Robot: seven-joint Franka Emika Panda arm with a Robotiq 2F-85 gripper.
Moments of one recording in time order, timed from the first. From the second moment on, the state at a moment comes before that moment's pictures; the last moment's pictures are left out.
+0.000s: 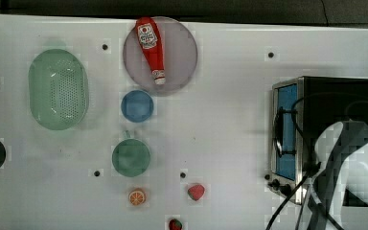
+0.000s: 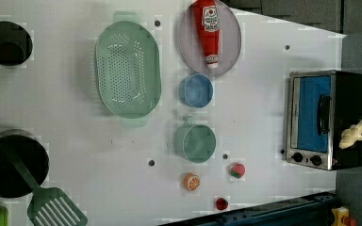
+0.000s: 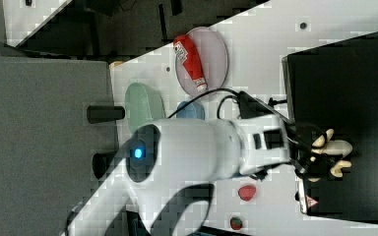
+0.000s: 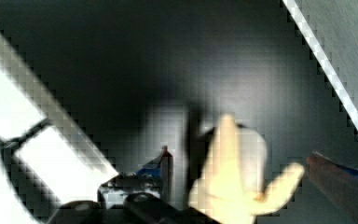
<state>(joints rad) -0.09 0.23 -0.61 -1.91 -0.06 0.56 -0.81</state>
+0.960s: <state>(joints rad) 0.01 -0.13 -0.20 -1.87 -0.08 0.22 -0.21</state>
